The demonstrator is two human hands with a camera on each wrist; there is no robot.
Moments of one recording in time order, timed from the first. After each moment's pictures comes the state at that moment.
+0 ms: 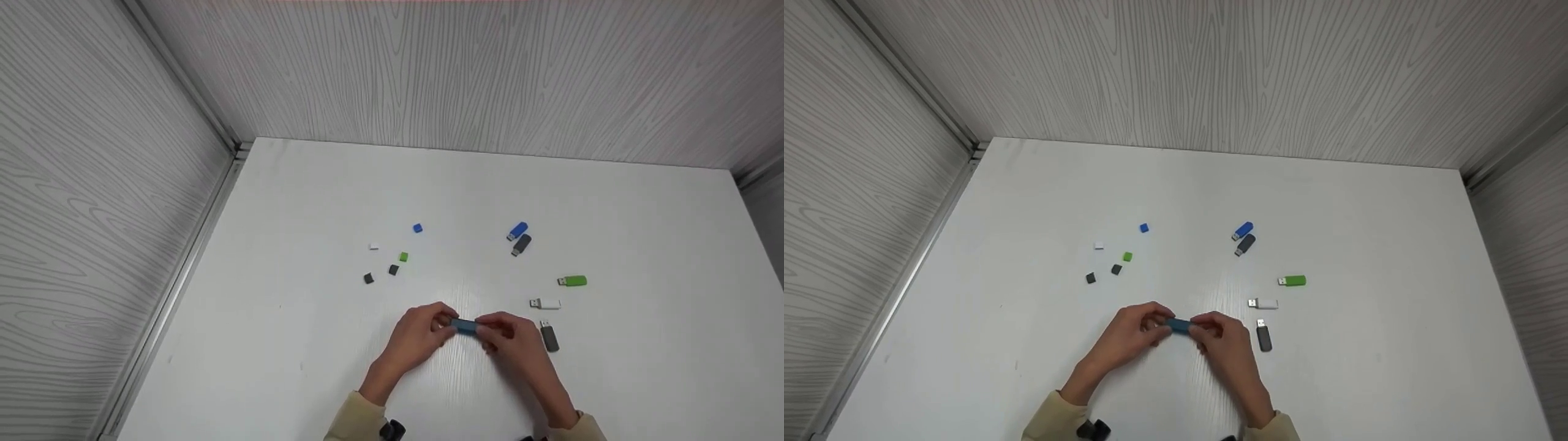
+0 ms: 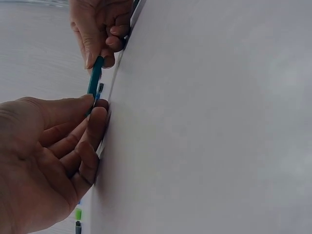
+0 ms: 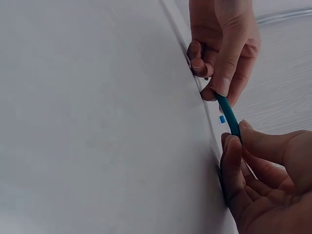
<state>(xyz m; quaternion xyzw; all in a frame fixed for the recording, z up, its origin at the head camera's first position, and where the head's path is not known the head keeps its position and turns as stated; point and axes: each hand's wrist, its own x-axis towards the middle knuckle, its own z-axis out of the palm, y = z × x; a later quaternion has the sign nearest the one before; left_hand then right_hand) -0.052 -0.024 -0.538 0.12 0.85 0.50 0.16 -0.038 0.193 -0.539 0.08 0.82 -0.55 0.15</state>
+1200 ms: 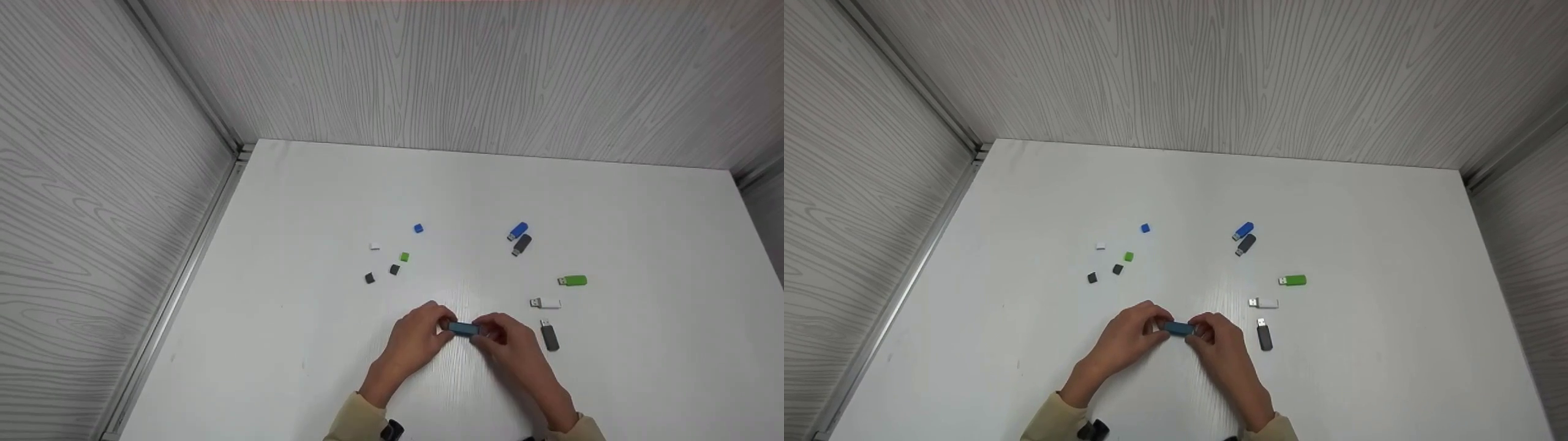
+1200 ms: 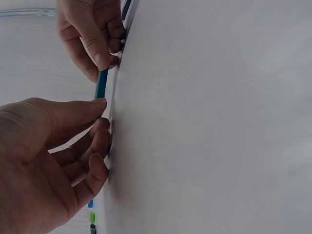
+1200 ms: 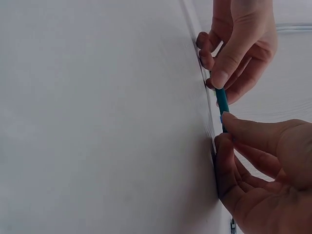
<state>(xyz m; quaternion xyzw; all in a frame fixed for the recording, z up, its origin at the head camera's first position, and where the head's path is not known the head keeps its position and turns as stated) -0.044 -0.023 -0.530 0.15 0.92 0.35 0.10 -0.029 0.187 -0.538 0.01 0.89 -0.44 0.10</state>
